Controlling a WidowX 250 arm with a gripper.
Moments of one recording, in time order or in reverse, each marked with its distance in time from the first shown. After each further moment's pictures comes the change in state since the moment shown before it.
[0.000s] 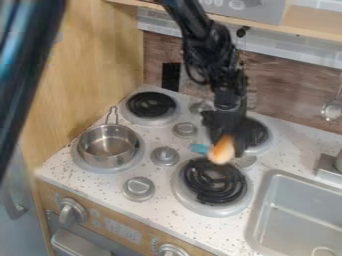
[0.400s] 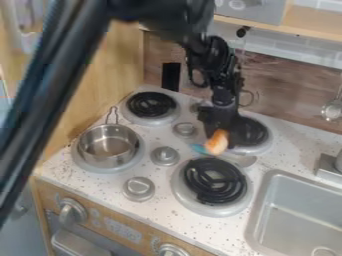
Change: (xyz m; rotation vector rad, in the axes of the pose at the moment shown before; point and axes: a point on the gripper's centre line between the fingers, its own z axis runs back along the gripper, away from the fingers) arm 0.023 0.020 -0.037 0.020 0.026 0.041
